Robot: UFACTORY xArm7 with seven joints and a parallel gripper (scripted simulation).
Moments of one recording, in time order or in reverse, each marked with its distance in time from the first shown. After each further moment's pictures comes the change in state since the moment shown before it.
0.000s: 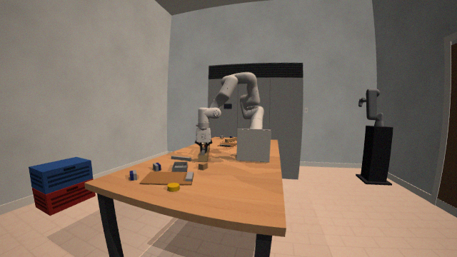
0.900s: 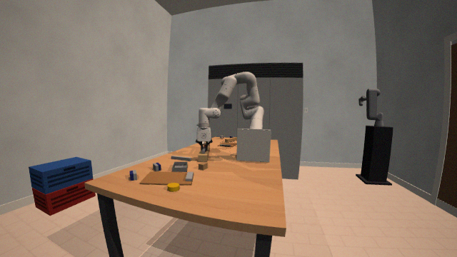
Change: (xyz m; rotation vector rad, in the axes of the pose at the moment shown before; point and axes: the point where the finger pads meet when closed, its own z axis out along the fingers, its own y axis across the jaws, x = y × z) arm 0.047 -0.001 0.000 0.000 0.000 0.001
